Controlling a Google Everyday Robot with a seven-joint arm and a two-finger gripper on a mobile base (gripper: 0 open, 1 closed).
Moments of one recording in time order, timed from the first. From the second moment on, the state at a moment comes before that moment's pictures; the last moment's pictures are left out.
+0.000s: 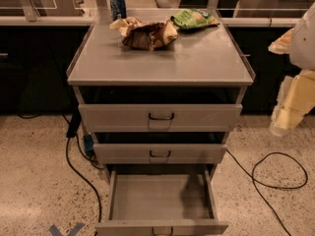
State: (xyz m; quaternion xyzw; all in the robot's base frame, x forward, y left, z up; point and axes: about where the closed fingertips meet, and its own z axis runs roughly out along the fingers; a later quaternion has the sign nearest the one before) arm 0.438 -0.217 0.976 -0.60 0.78 -0.03 0.16
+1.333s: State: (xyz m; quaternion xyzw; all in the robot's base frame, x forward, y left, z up) arm 0.444 -0.212 0.972 -0.62 0.77 -0.09 0.16
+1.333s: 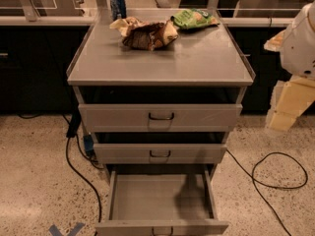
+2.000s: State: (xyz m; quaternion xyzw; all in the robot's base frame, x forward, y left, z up) arm 0.496 -0.221 0.949 -0.62 0.75 -0.10 0.22
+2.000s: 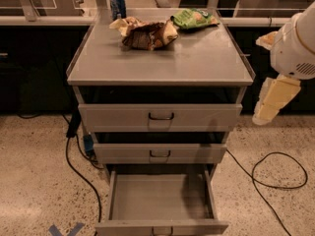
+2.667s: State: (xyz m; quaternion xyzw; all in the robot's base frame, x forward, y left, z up) arm 0.571 -0.201 0.970 -0.65 0.70 -0.11 0.28
